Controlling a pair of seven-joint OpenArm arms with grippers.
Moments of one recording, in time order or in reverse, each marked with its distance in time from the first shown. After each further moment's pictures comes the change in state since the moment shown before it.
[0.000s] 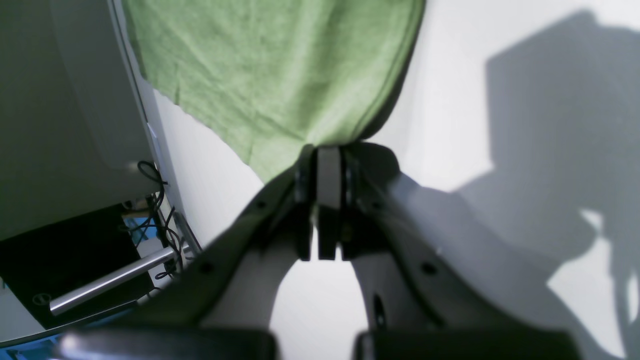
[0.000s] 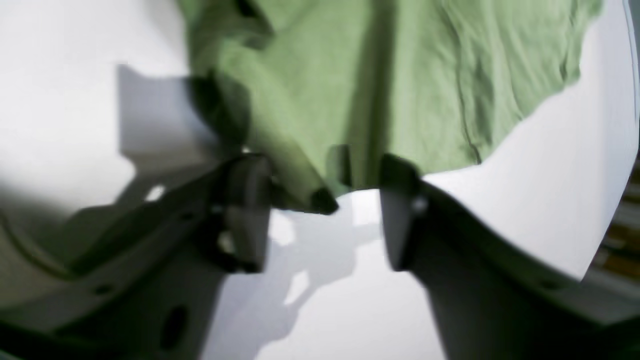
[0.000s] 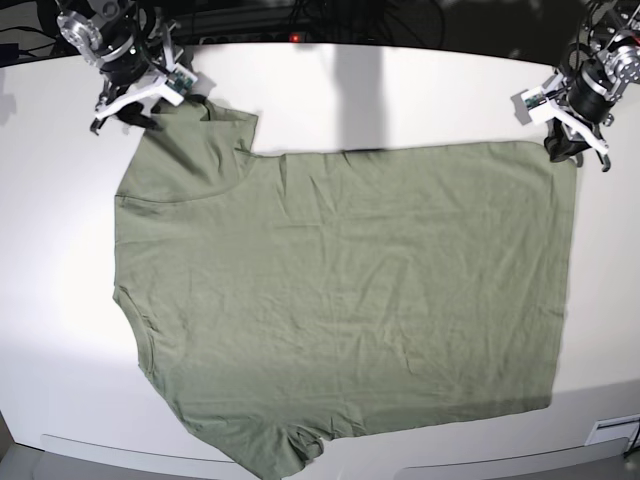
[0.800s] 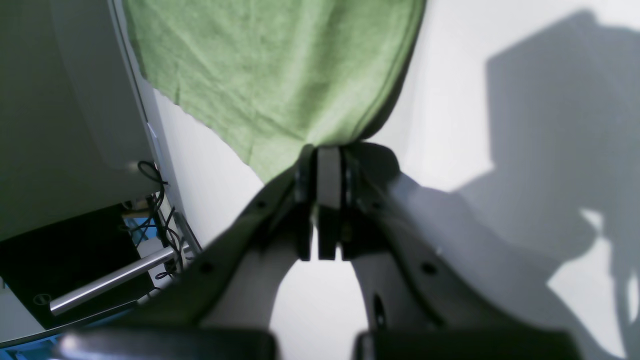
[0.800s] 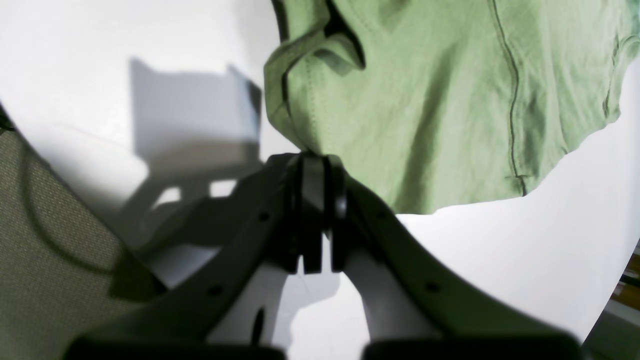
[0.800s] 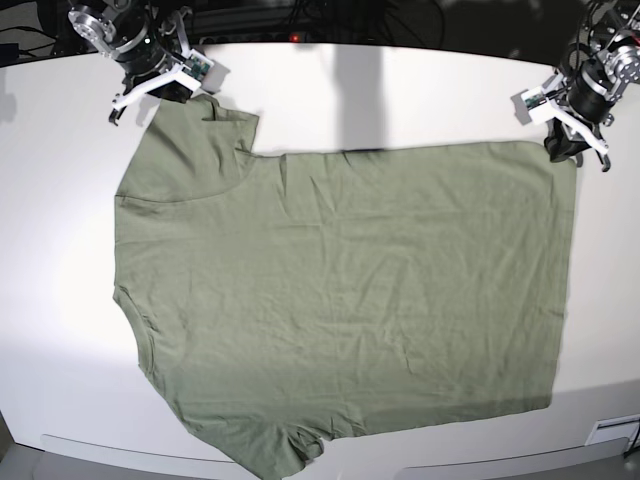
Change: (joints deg) left arm 0.0 0.0 0.0 0.0 0.0 0.0 0.0; right arm 0.0 0.0 -3.0 0.0 0.2 0.0 0.3
